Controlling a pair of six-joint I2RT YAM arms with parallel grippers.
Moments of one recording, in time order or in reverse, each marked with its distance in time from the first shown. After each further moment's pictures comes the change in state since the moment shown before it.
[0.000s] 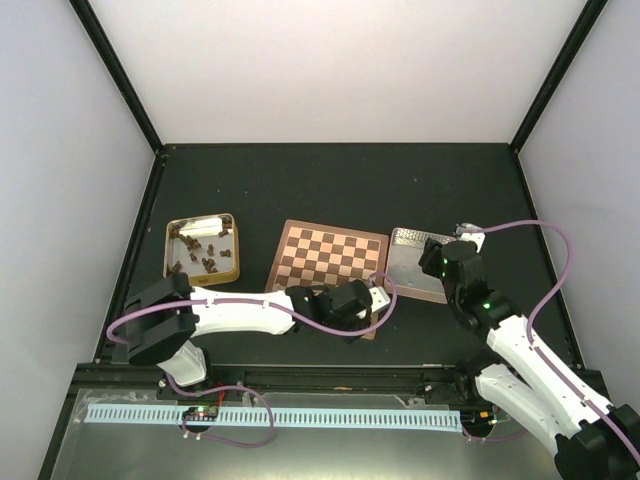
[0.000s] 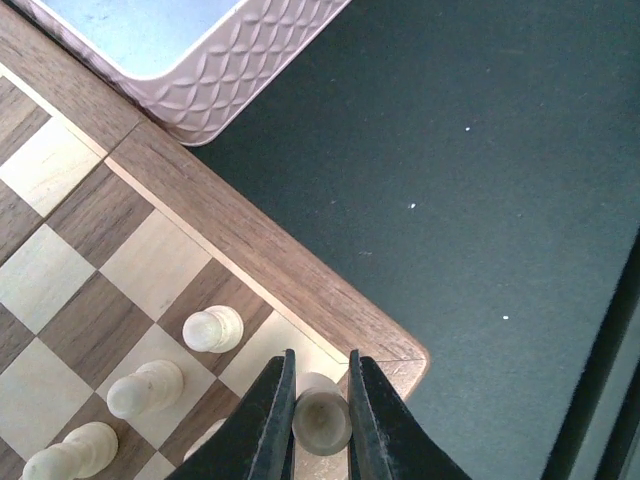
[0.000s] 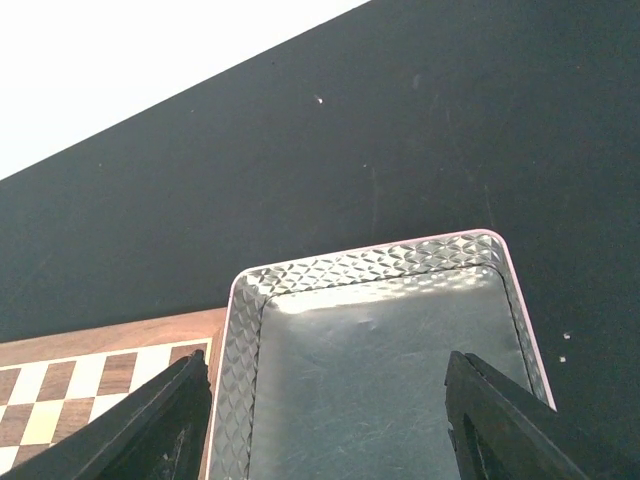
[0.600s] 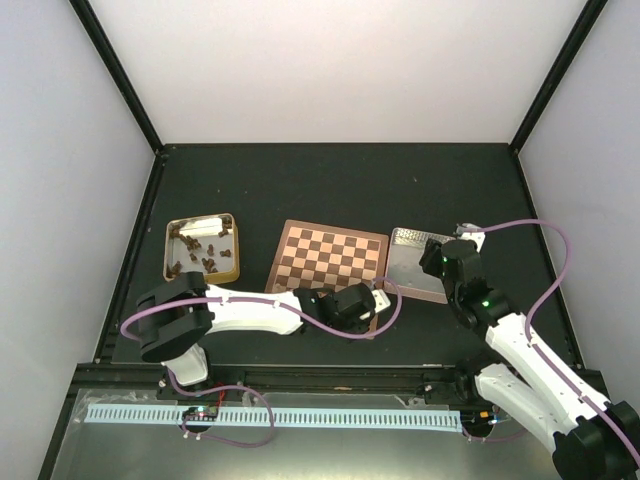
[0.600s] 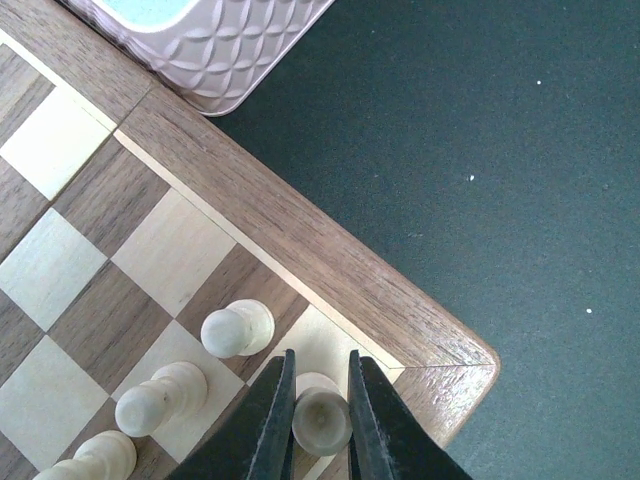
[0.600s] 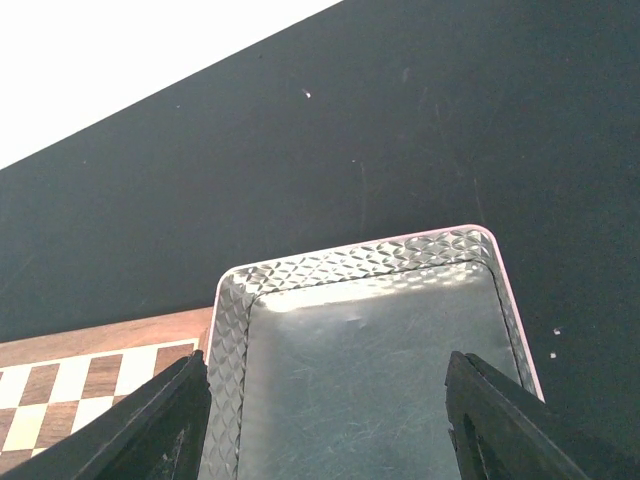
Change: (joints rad) left arm -0.002 0.072 0.002 0.006 -0.069 0.048; right arm -0.016 0.020 0.000 0.000 -0.002 0.003
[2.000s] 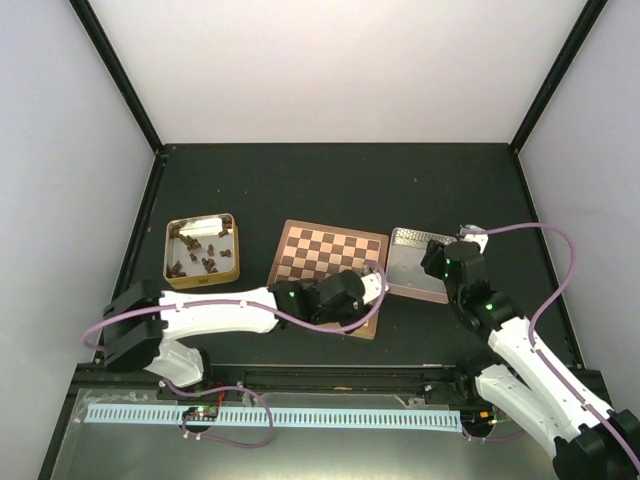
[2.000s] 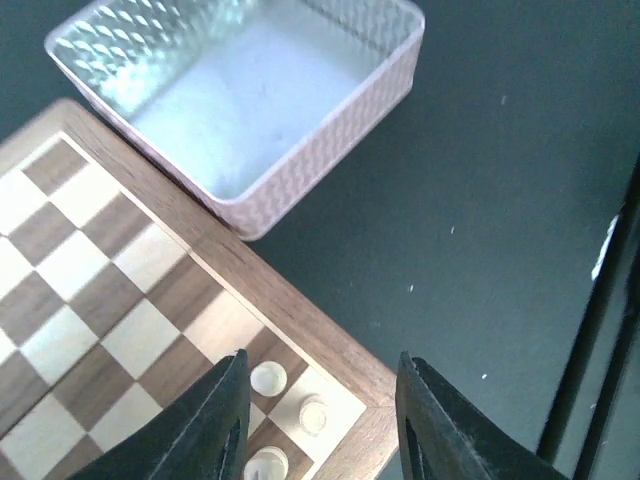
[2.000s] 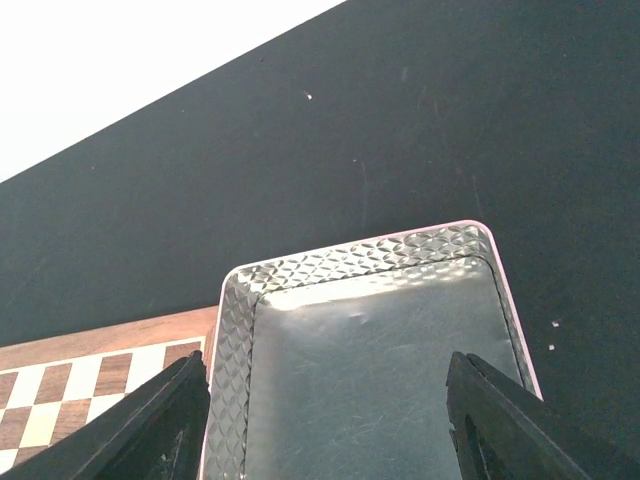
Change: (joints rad) left arm 0.005 -0.153 0.018 0.001 0.021 -0.025; right arm -0.006 -0.033 0.000 -0.026 -0.012 0.018
